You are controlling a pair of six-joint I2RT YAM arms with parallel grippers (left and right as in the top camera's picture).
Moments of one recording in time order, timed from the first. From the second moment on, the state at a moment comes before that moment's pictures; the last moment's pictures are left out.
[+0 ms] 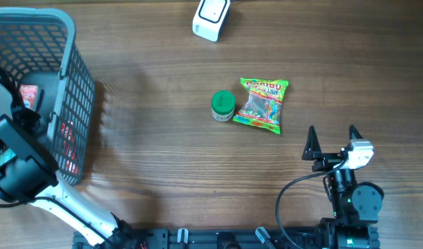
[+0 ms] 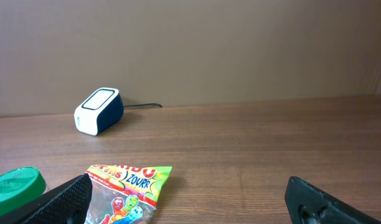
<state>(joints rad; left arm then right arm) 0.66 2.14 1.64 -1.07 -0.43 -0.47 -0.06 0.02 0.01 0.00 -0.10 0.08</state>
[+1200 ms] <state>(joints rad) -0.51 1.92 1.56 -1.07 -0.07 -1.00 -0.06 0.02 0.01 0.00 -0.10 0.08</state>
